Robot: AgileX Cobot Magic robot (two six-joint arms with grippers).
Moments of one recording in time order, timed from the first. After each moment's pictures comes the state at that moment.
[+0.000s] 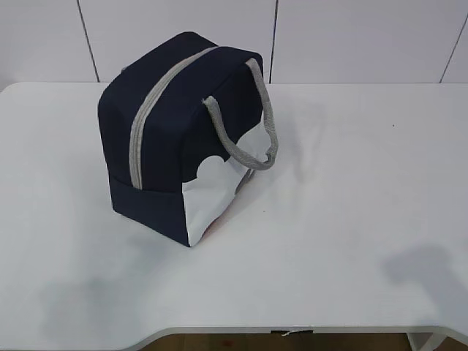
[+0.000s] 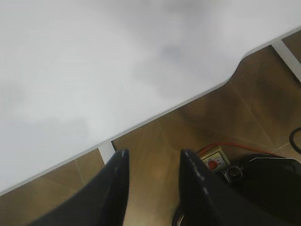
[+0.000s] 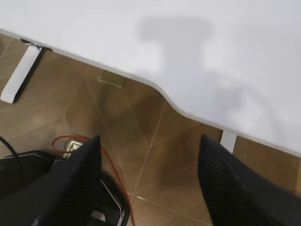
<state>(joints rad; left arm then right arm) -0.39 0.32 -0.52 -0.03 1.11 0.05 0.21 0.28 -0.49 0.00 1.16 -0.10</state>
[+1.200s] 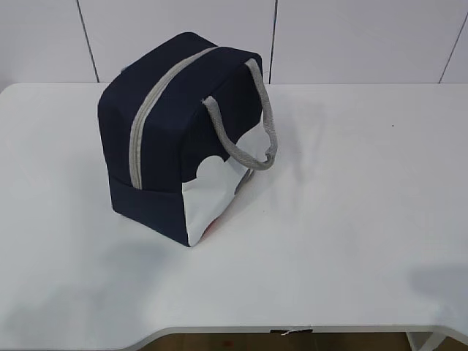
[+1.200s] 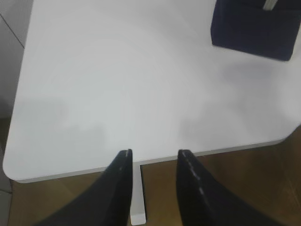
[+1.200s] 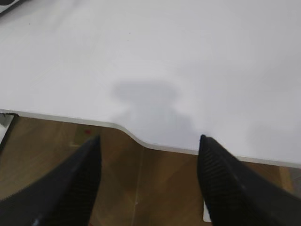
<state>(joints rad) -0.09 0.11 -0.52 -0.03 1.10 0.05 0.00 0.05 -0.49 0.00 1.14 -0.10</state>
